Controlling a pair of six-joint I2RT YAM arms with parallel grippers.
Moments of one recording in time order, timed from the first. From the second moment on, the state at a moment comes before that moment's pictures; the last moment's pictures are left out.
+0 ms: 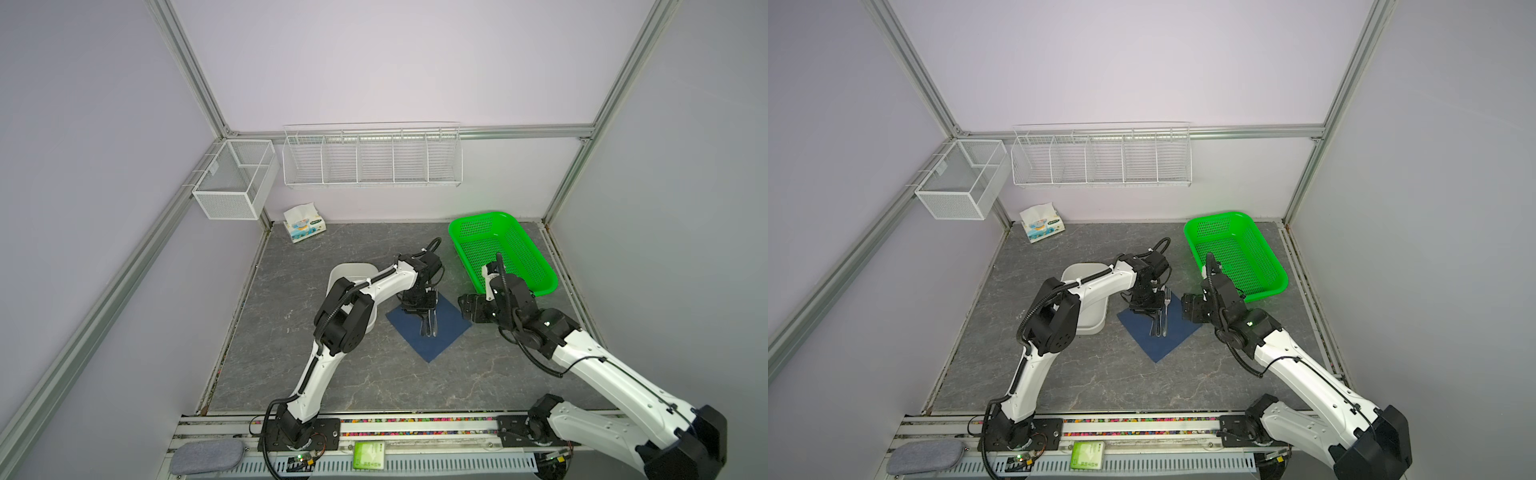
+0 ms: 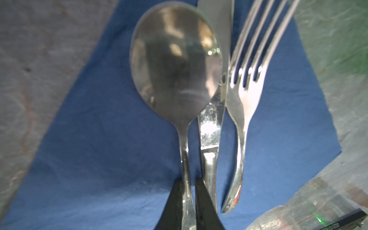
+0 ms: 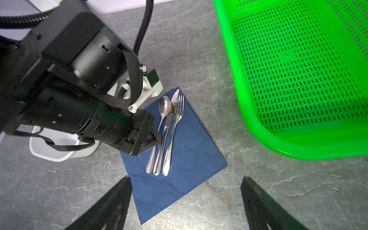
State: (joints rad) left arm -0.81 2.29 1.86 -1.01 0.22 -0.58; right arm 0.61 1.03 0.85 -0.56 0.15 0.50
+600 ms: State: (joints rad) left arm -0.80 2.10 1.72 -0.93 0.14 -0.59; right arm 0.61 1.03 0.84 -0.53 0.12 0.52
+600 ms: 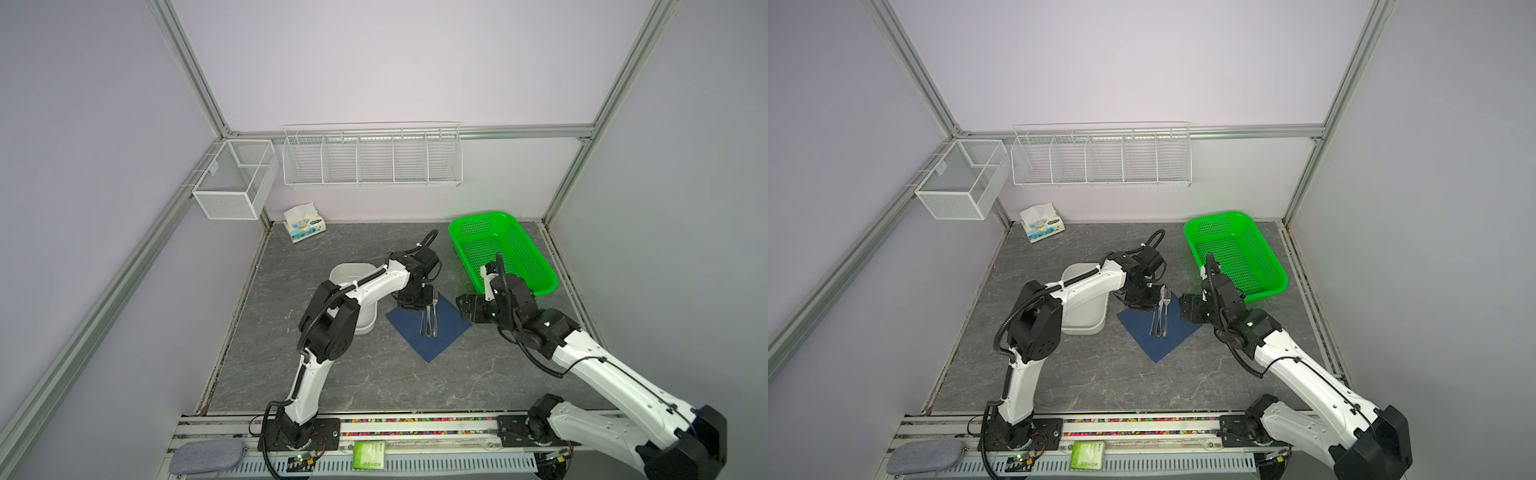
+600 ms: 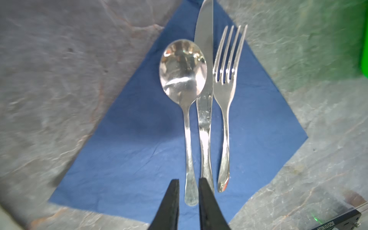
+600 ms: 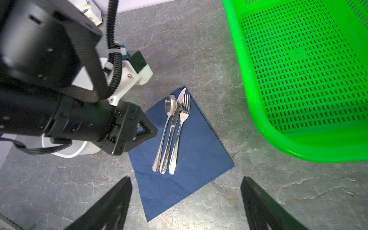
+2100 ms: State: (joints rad) left arm -0.46 1.57 1.00 -0.63 0.09 -0.50; right arm 0.98 1.03 0.44 -0.17 0.07 1.21
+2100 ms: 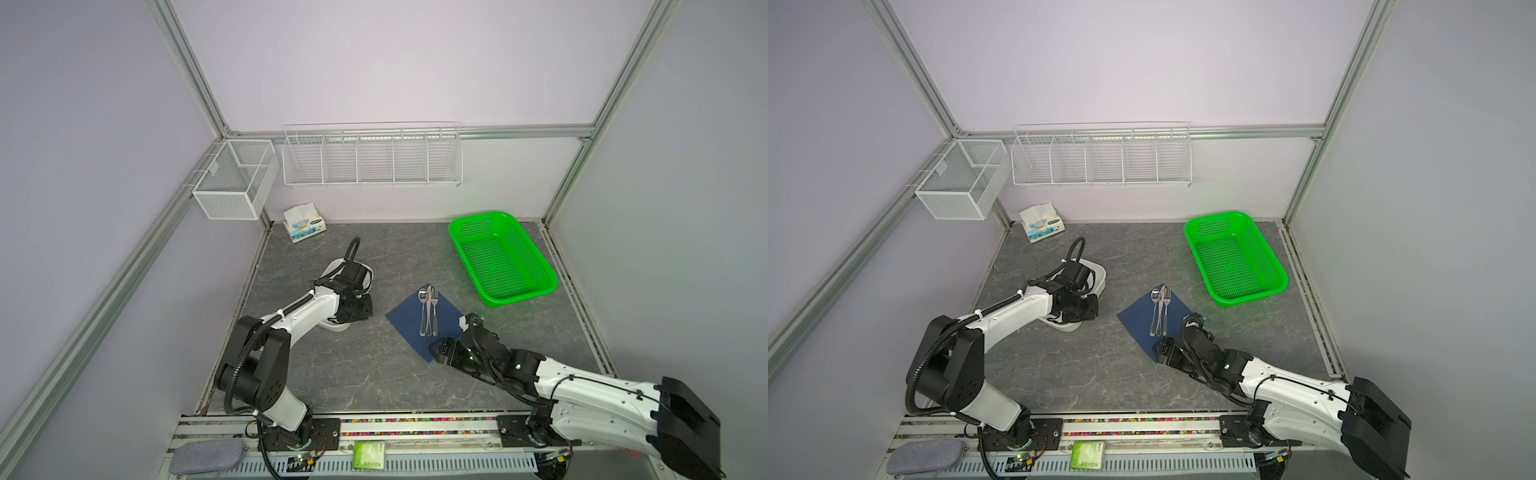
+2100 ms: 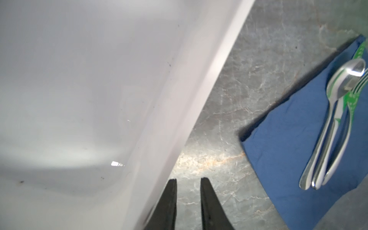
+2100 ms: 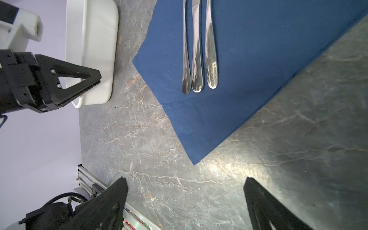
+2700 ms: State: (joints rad) left arm -0.44 1.35 0.88 -0.43 0.38 -0.50; right arm 0.99 1.22 0.46 -0.05 0.08 1.40
